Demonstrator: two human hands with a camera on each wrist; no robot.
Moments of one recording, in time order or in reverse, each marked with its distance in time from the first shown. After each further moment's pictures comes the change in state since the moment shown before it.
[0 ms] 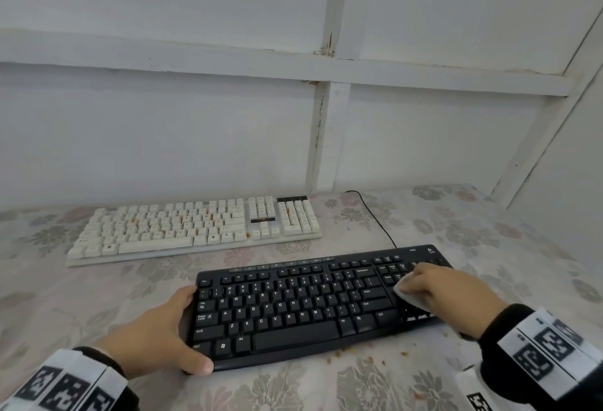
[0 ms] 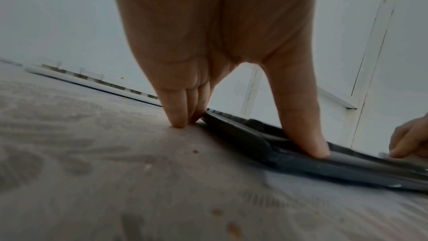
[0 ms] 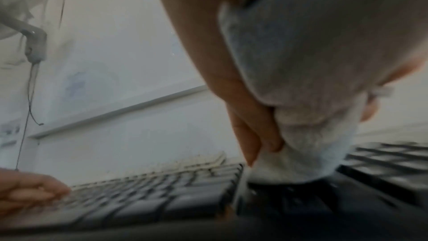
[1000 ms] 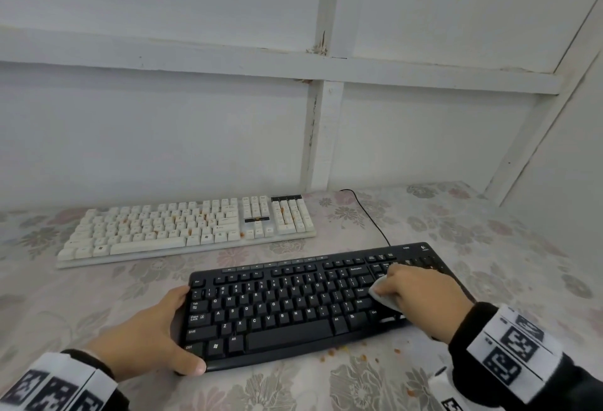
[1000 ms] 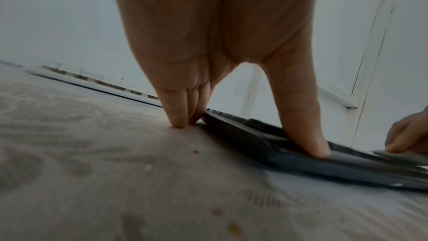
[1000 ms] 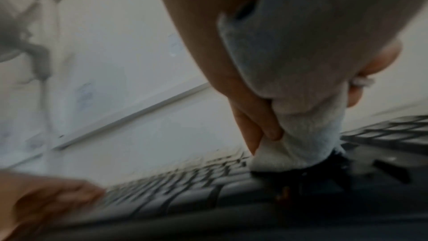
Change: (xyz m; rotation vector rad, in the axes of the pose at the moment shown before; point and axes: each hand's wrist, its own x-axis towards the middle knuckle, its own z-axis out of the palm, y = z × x) left_hand -0.001 0.004 0.001 -0.019 -0.002 -0.004; right_hand 0.005 -0.033 -0.002 -0.039 0.044 -0.025
